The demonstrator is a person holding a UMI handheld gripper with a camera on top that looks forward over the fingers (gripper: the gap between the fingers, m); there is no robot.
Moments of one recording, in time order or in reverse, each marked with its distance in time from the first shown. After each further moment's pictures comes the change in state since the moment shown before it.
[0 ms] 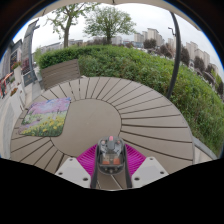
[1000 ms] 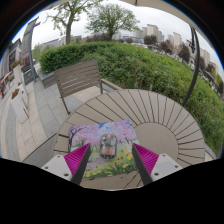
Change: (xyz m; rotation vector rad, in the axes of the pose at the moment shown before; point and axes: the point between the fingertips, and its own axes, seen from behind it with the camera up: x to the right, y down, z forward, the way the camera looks) arm -0.276 -0.118 -0.016 -0.061 0.007 0.008
